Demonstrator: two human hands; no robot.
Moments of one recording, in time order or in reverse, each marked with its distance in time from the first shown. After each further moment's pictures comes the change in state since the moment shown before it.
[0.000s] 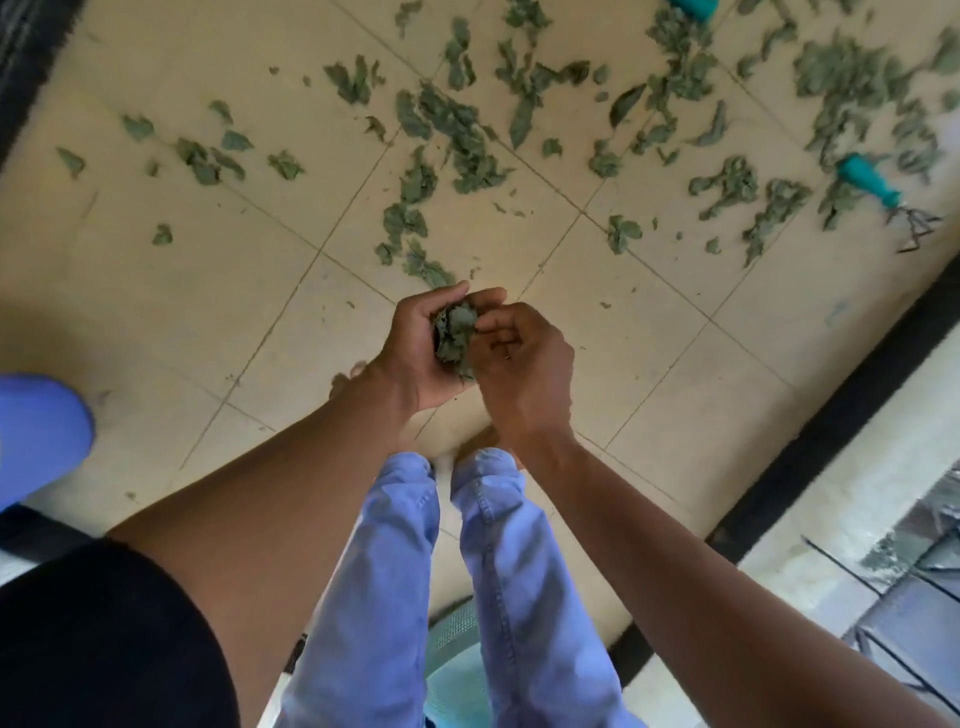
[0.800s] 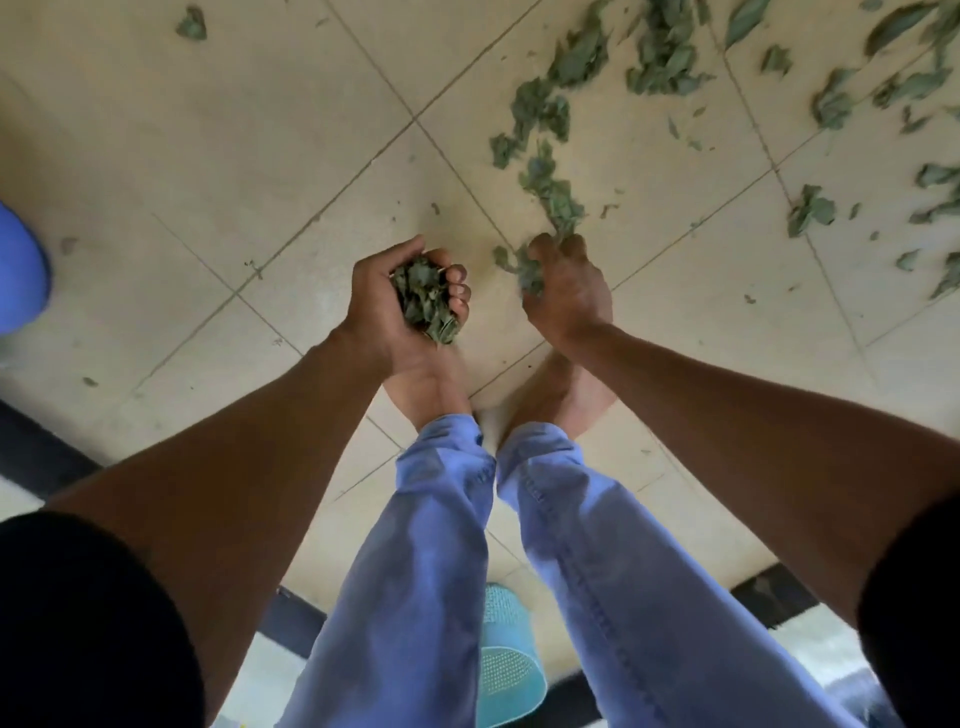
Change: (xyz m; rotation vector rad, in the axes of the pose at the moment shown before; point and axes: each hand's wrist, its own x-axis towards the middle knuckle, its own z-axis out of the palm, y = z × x) left_hand 0.027 0.022 -0.211 -0.337 0.128 0.200; right_hand 0.123 0.140 0.150 -1.012 -0.394 -0.349
